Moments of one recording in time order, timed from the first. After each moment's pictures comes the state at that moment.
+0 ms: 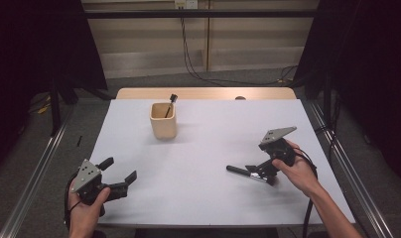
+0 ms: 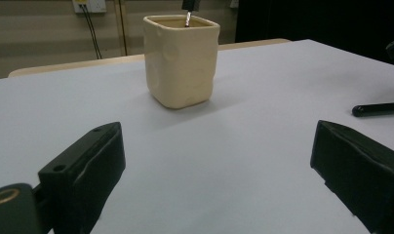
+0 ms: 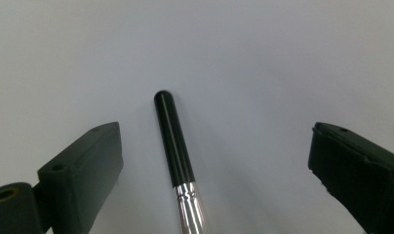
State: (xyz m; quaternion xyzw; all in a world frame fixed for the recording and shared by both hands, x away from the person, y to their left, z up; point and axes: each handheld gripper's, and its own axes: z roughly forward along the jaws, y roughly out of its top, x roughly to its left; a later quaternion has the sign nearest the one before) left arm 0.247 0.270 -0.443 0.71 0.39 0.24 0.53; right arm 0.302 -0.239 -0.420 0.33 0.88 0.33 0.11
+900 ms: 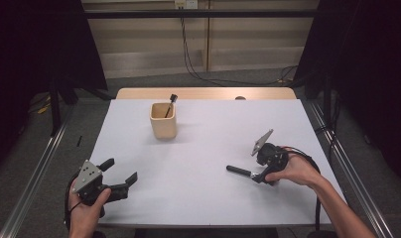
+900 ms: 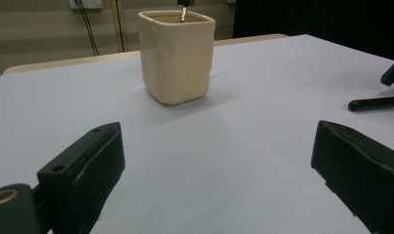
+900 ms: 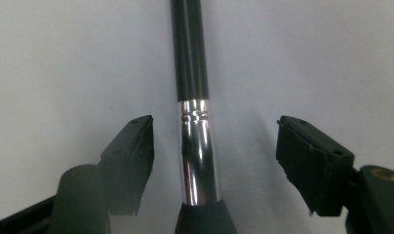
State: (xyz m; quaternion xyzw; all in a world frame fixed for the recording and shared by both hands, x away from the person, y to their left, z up) left arm 0.245 0.270 -0.443 0.72 0.38 0.24 0.53; right arm 0.315 -0.230 -0.442 0.26 0.95 0.15 0.03
